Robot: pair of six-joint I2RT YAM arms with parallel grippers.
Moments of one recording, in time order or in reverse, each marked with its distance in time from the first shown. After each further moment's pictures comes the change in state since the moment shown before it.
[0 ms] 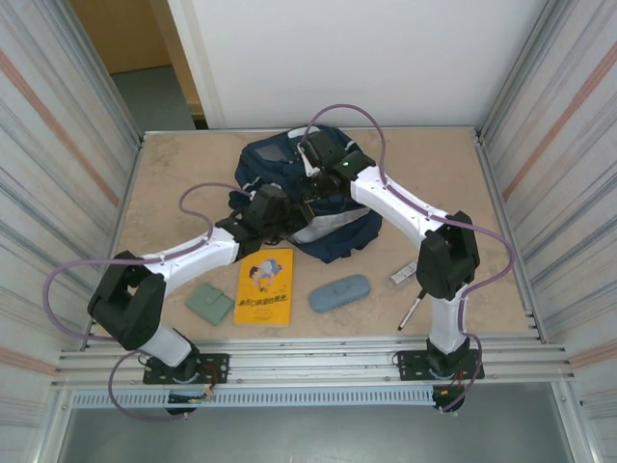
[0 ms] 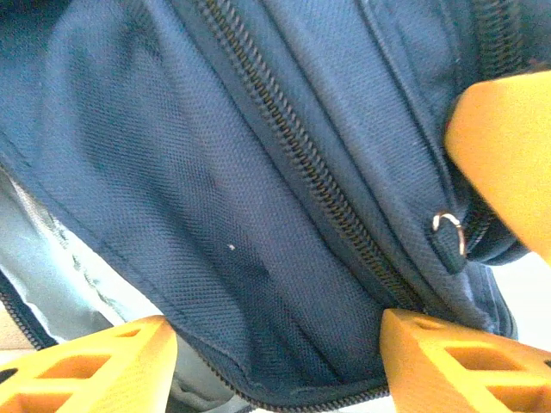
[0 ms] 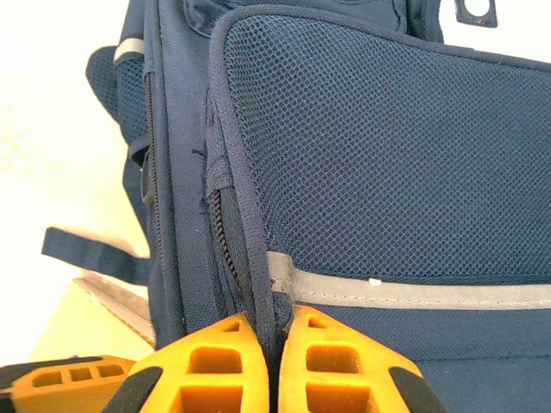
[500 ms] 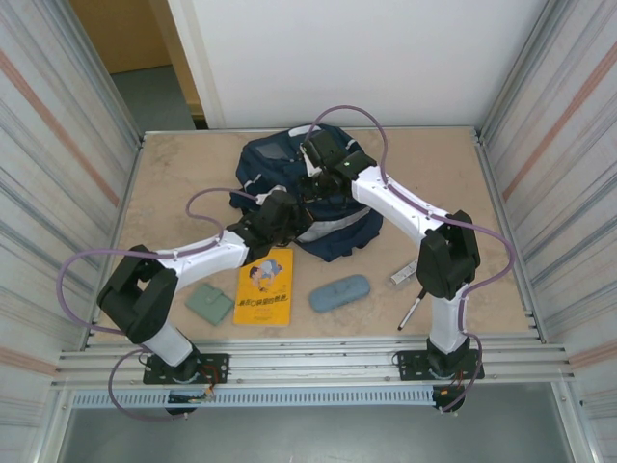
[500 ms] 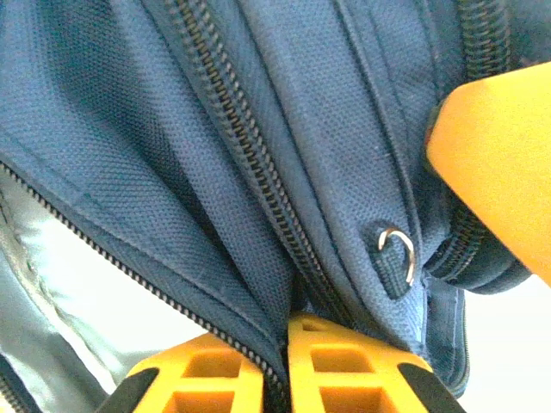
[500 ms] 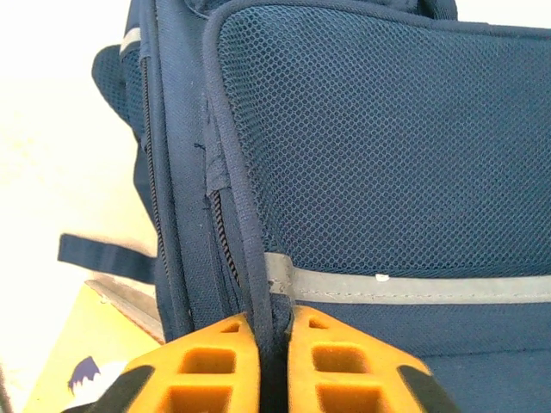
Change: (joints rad) left arm -0.029 0.053 -0.006 0.108 -0.065 -0.037; right arm -0.016 0.000 -0.012 0.005 -0.037 0.050
